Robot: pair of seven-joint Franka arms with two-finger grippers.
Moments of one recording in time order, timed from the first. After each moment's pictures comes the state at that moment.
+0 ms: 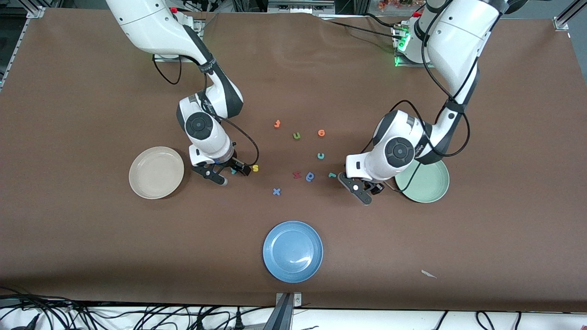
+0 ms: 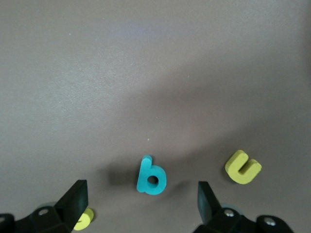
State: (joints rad) left arm -0.25 0.67 -0.20 -1.72 0.00 2.36 0.38; right arm 0.49 0.59 0.01 -1.92 0.04 2.55 0.95
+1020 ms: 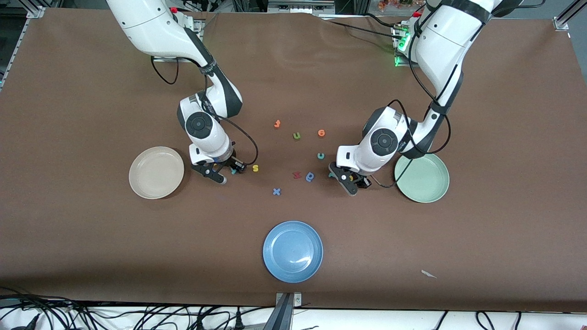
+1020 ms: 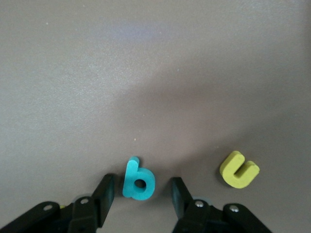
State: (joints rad) left arm -0.29 0.68 -0.20 -1.81 0.05 2.50 0.42; right arm 0.49 0.60 0.01 -1.95 0.04 2.59 0.95
